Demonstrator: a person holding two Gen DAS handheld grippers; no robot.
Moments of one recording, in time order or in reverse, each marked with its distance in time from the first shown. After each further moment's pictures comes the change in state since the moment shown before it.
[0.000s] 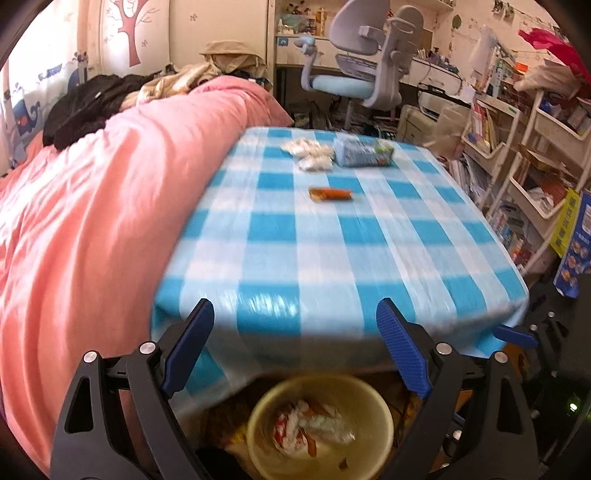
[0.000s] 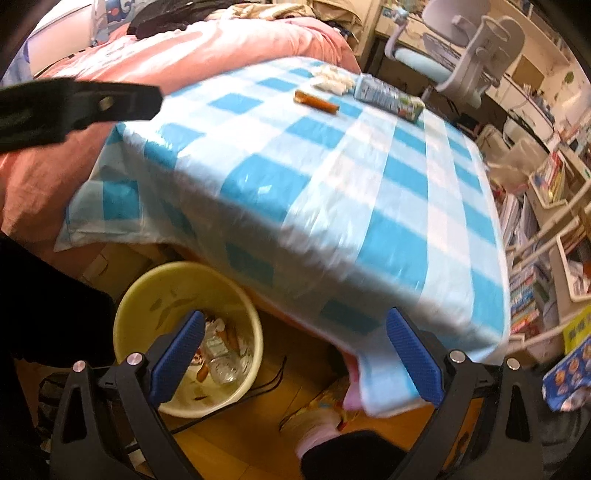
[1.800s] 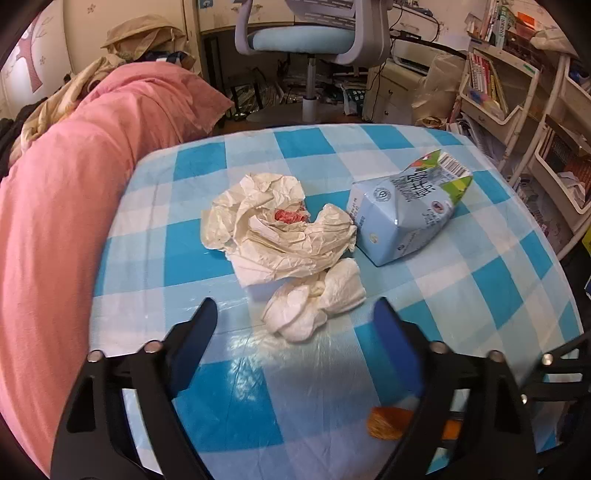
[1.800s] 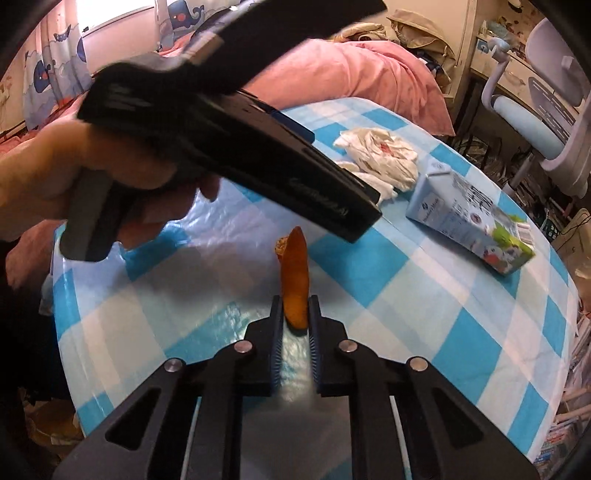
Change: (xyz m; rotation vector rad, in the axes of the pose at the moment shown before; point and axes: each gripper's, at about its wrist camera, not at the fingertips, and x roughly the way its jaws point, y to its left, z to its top) left arm 0.286 -0.031 0.190 0.210 0.175 -0.134; right arm 0.123 -0.080 0.165 -0.215 -0.073 0.324
